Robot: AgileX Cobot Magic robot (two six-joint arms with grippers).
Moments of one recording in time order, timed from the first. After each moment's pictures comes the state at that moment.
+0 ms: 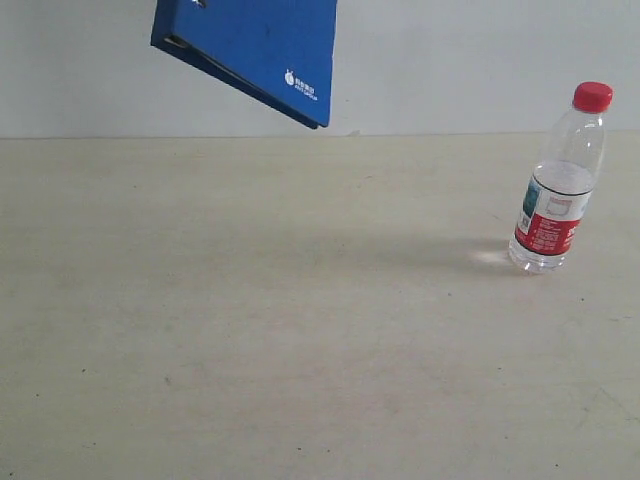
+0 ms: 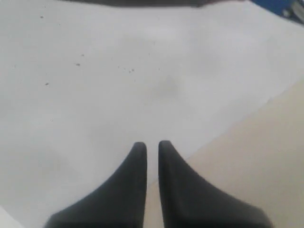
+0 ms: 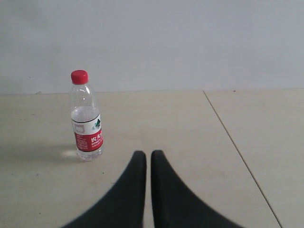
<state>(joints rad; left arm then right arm) 0.02 0.27 -0.30 -1.41 0.35 1.96 0.23 0.00 -0.85 -0.49 1.22 0.26</state>
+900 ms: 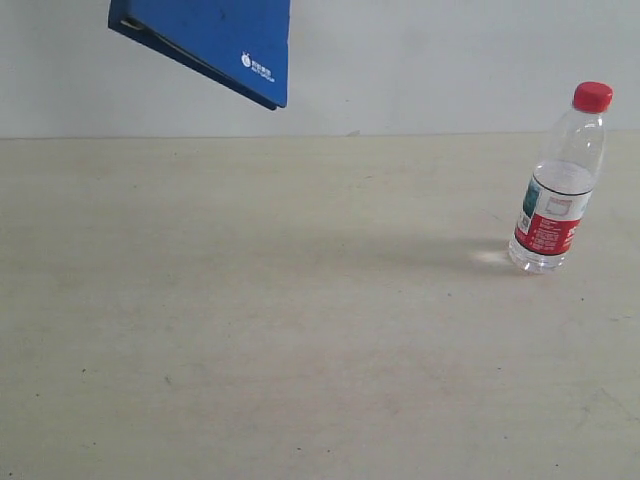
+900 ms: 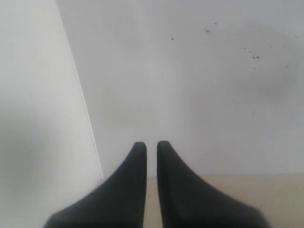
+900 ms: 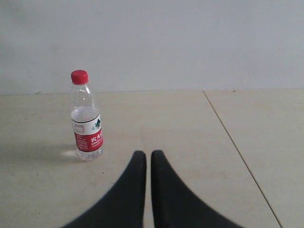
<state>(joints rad) 0.08 0.10 -0.16 -0.95 -0.05 1.10 0.23 0.00 -0.85 -0.49 1.22 0.26</state>
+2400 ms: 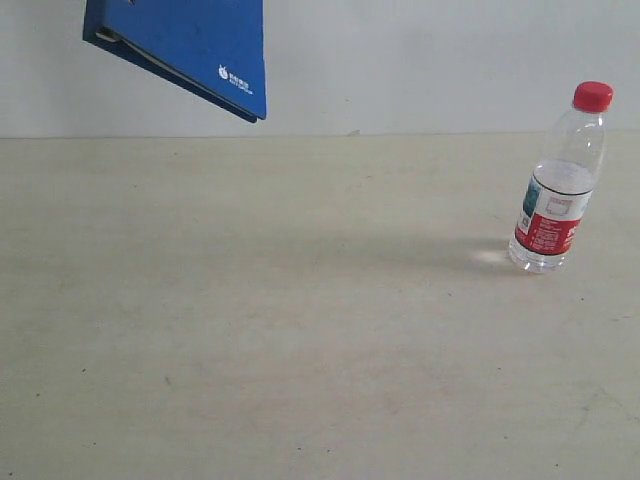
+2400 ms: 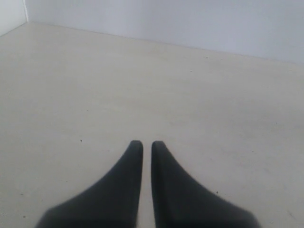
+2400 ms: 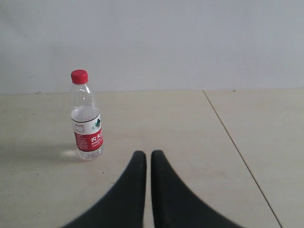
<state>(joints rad) -0.03 0.00 0.00 0.03 0.38 -0.11 0.23 0.00 -0.85 -0.49 1.22 0.26</state>
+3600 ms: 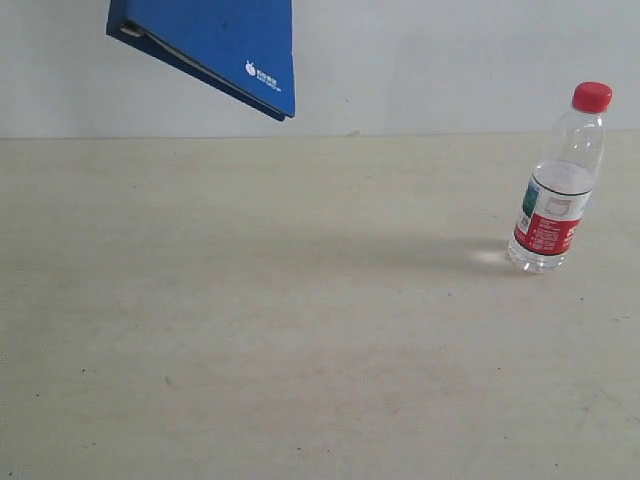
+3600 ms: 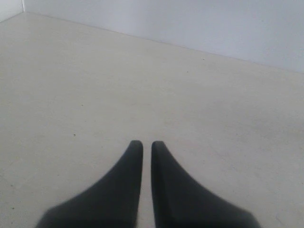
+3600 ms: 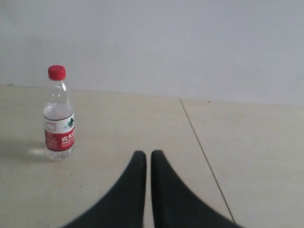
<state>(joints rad) -0.01 0.00 0.00 -0.04 0.38 -0.11 0.23 0.00 -0.85 -0.56 1.22 0.16</state>
